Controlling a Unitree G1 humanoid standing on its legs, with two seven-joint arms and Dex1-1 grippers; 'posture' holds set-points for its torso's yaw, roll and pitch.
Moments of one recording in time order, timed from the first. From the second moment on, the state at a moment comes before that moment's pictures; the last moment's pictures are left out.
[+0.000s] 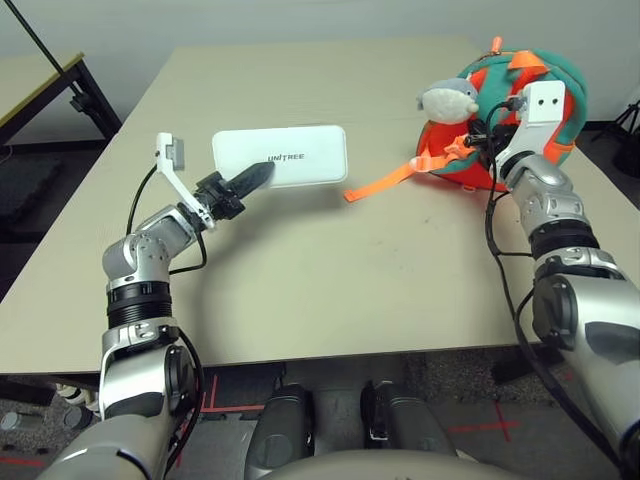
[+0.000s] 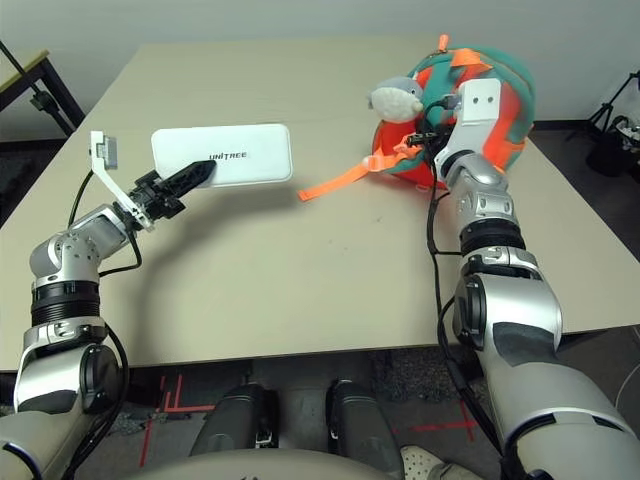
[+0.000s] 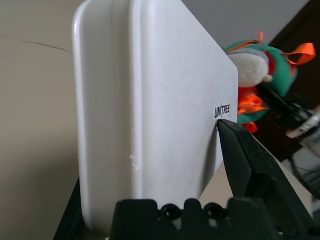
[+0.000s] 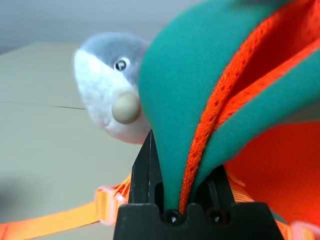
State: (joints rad) left arm -0.63 0.41 0.40 0.44 -0.62 0.70 -0.79; right arm -0.91 -0.42 -0.25 0.85 0.20 0.00 0.51
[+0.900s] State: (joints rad) left arm -0.81 0.52 0.33 0.62 -0.57 0.61 -0.87; right arm -0.42 -0.42 -0.21 -0.46 0.62 0.72 0.48
